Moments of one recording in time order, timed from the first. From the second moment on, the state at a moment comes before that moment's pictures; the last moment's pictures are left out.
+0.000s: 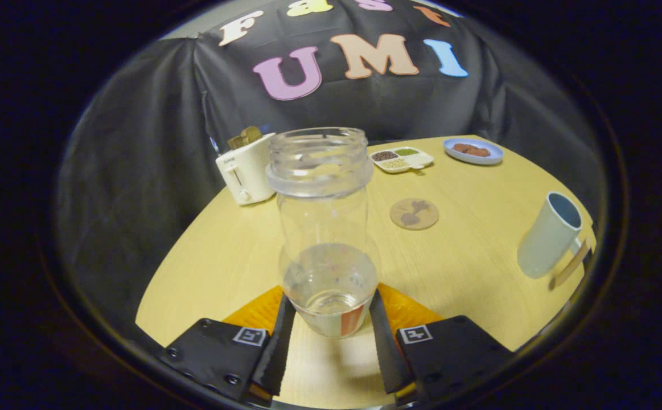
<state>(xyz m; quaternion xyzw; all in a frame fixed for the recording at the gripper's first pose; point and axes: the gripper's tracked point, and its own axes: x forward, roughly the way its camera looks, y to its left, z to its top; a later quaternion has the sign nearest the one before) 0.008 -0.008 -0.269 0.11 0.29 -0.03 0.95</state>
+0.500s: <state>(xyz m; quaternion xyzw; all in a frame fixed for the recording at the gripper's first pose) 0.039 -0.033 -0.221 0.28 0.23 -0.08 0.93</state>
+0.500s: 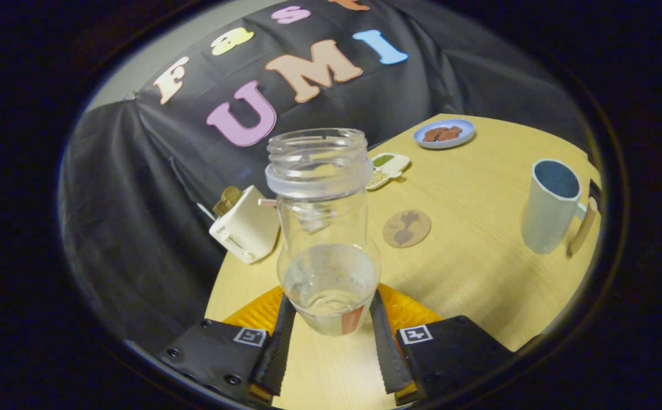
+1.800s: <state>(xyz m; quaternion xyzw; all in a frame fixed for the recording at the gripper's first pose) 0.076 -0.143 -0.122 0.63 0.03 -0.14 0.76</state>
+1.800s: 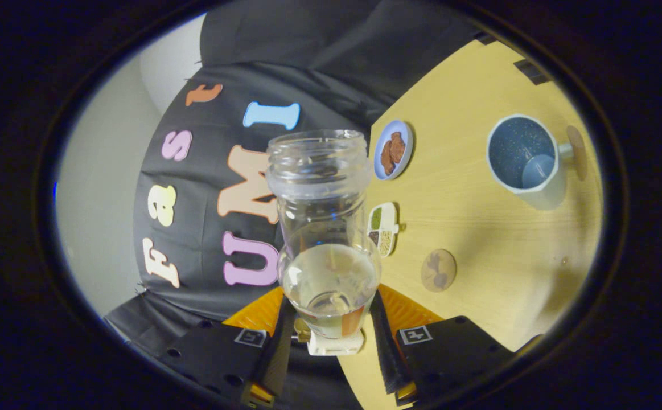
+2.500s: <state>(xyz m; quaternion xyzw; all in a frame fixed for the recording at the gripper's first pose) 0.077 -0.175 -0.112 0.71 -0.03 -0.16 0.69</state>
